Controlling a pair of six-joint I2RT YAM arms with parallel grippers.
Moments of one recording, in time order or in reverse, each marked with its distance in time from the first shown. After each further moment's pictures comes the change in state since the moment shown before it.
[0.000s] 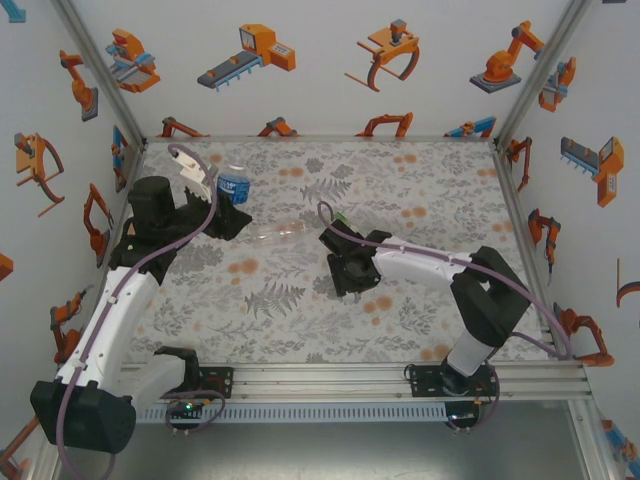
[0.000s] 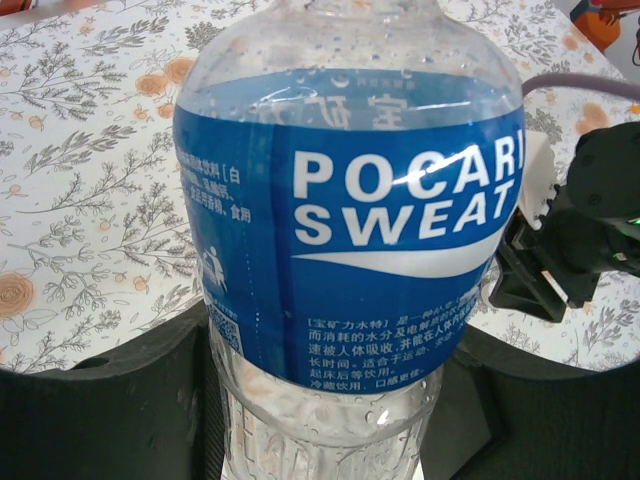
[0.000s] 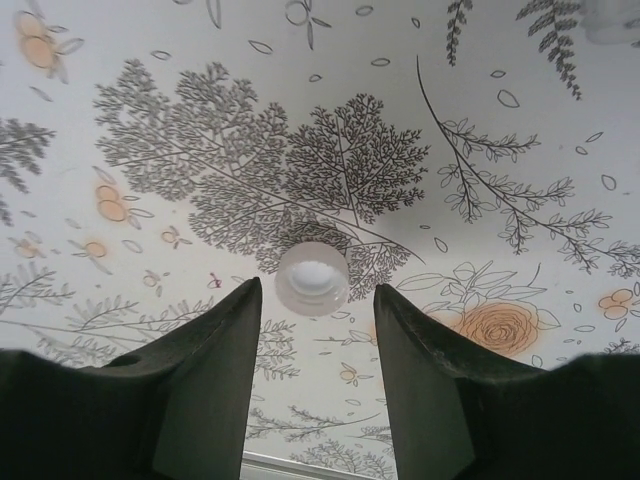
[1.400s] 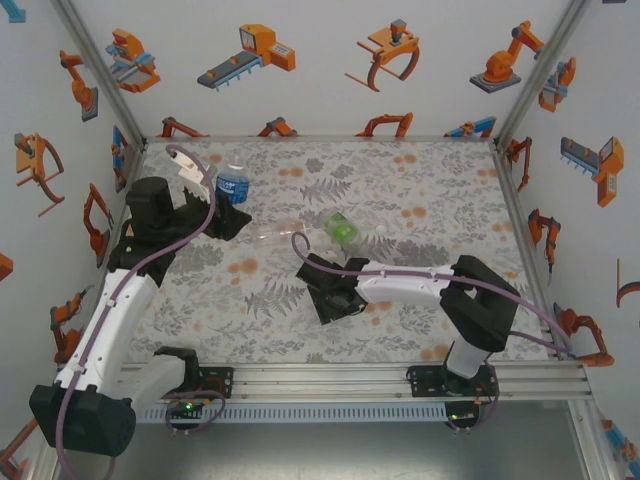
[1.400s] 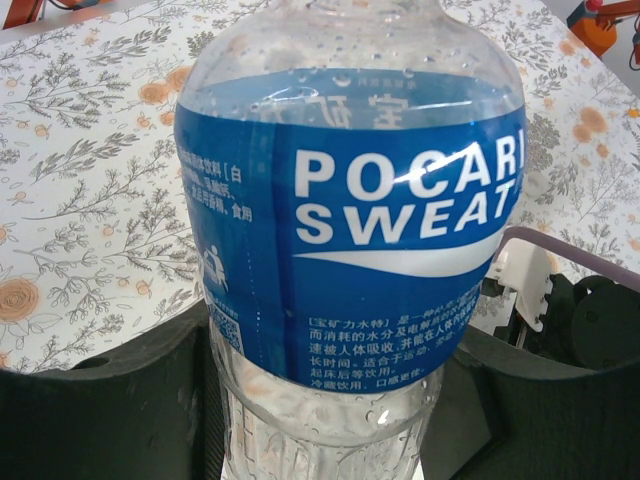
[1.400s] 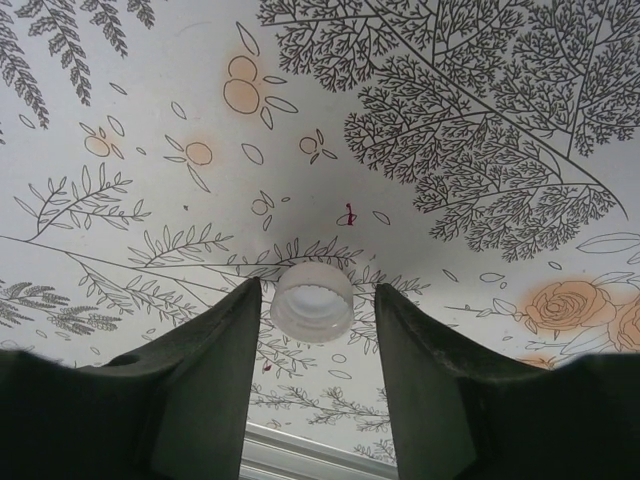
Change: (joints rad) left arm 0.000 -0.015 0.000 0.003 0.000 0.000; right arm 0.229 0.033 -0.048 0.056 0.021 0.107
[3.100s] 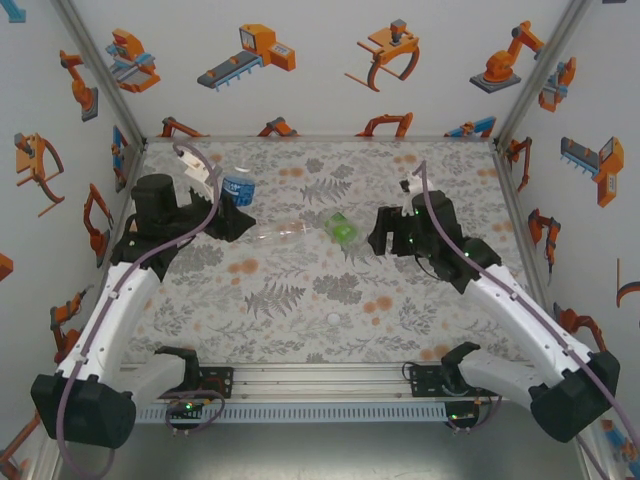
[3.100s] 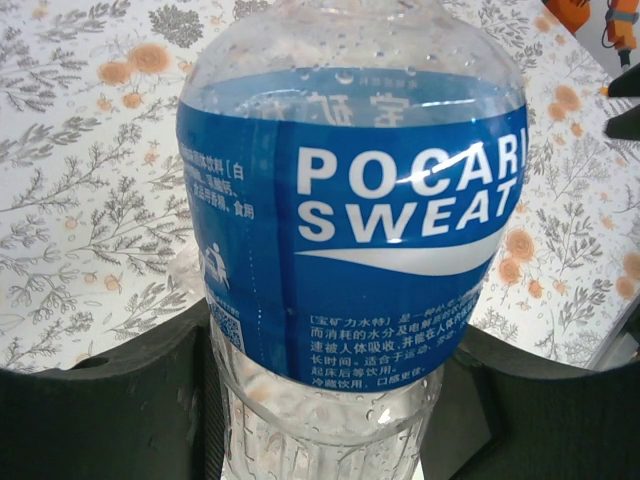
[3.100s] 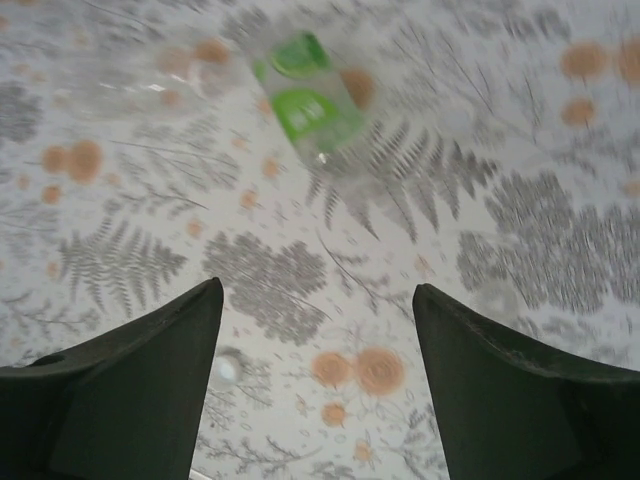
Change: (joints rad) left arm -0.004 0.043 0.016 -0.029 0.060 0.000; right arm -0.570 -0.638 -0.092 0.082 -0.104 -0.277
